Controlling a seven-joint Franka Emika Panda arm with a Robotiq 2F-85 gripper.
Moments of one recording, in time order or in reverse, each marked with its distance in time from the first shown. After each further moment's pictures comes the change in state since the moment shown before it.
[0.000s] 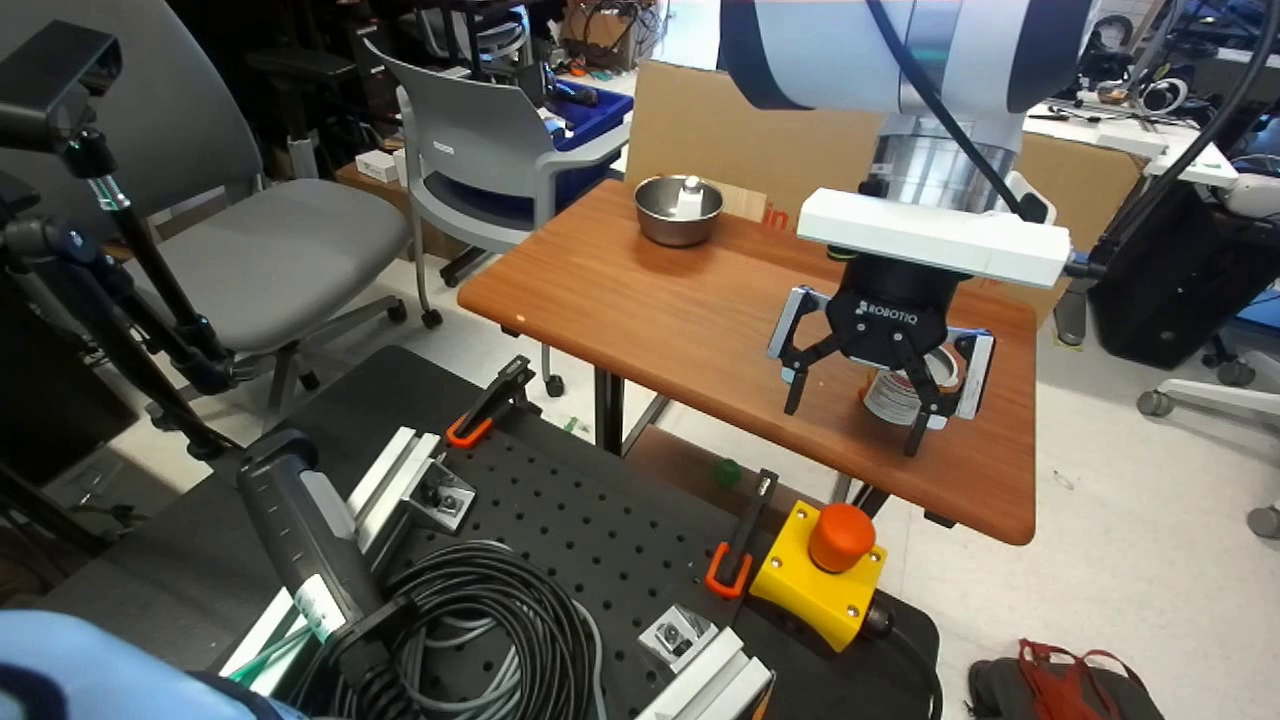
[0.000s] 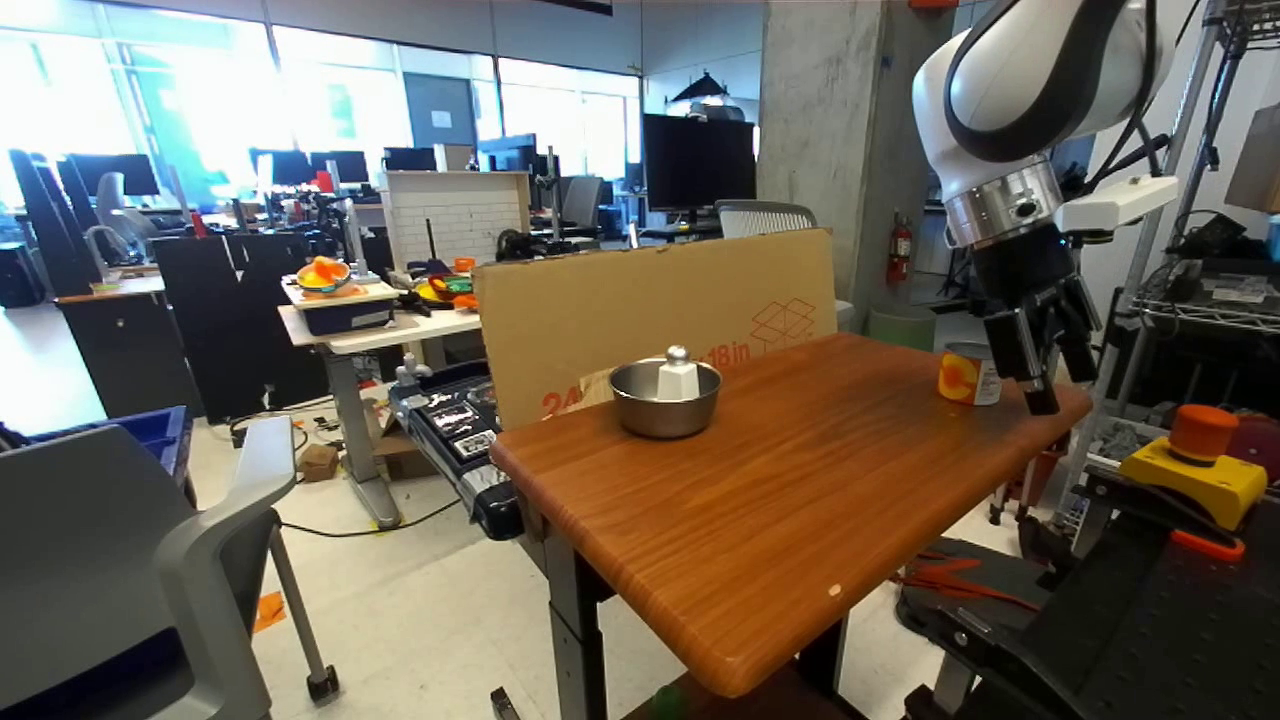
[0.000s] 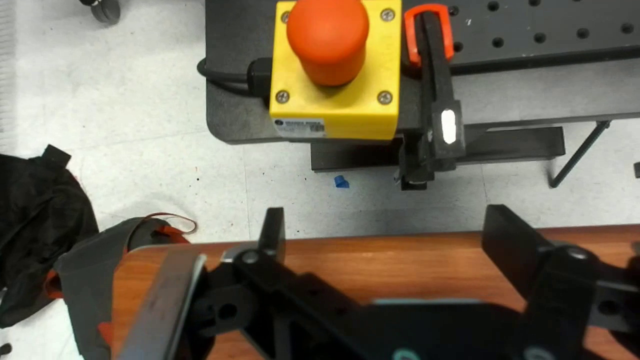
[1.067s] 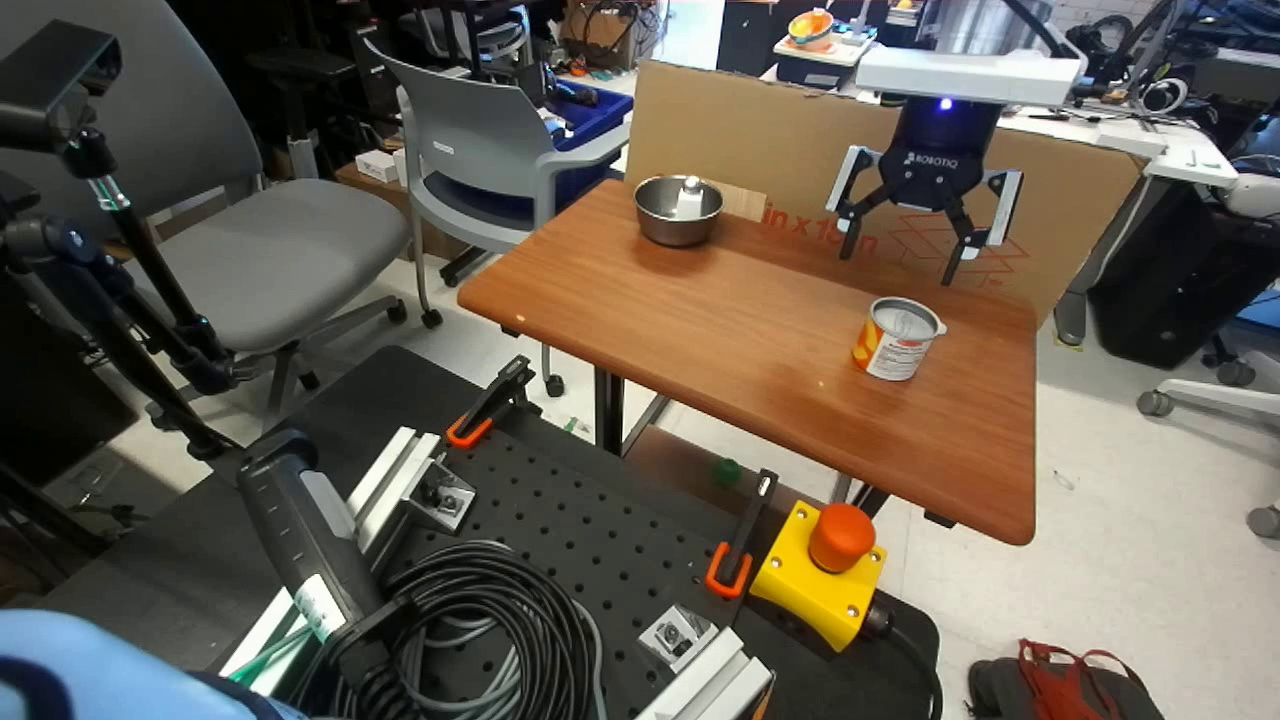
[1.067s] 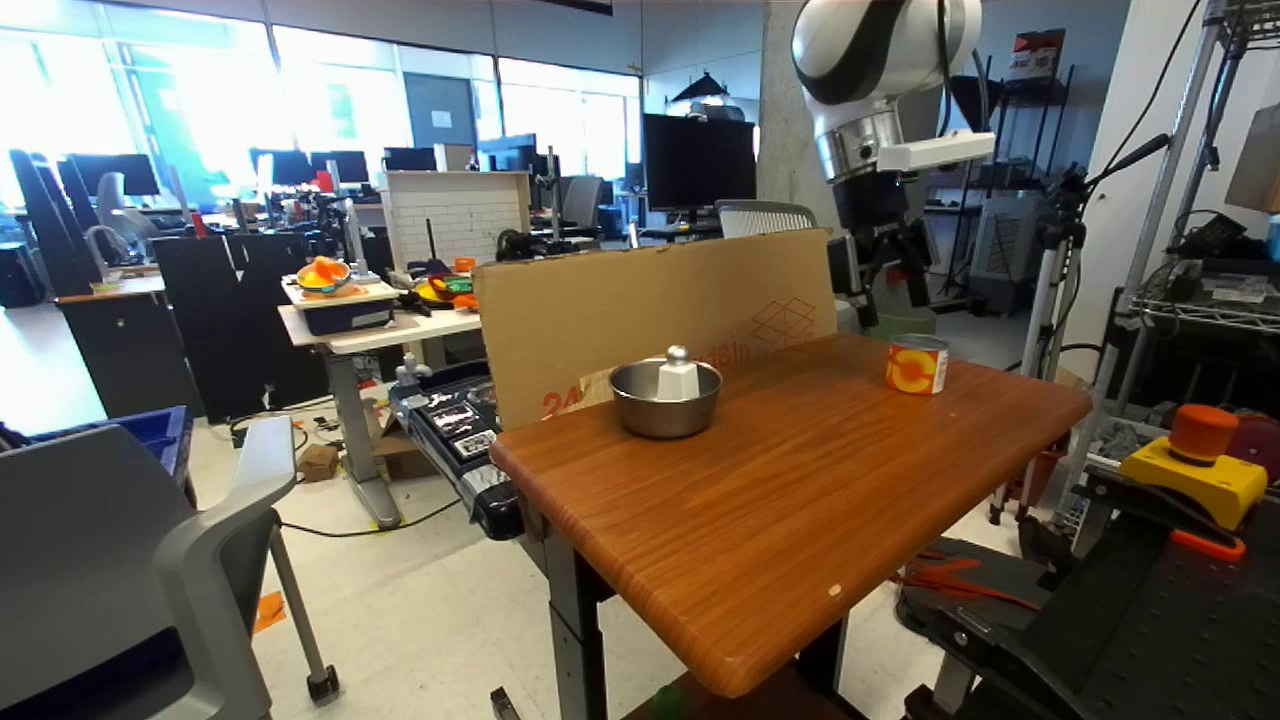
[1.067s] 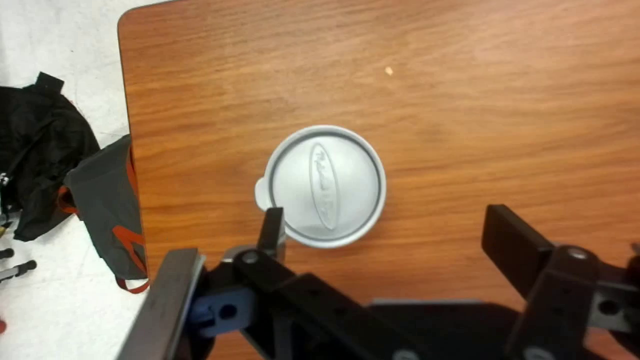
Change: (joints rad) arm 0.028 0.240 0.046 0.573 0.112 -0.223 0.047
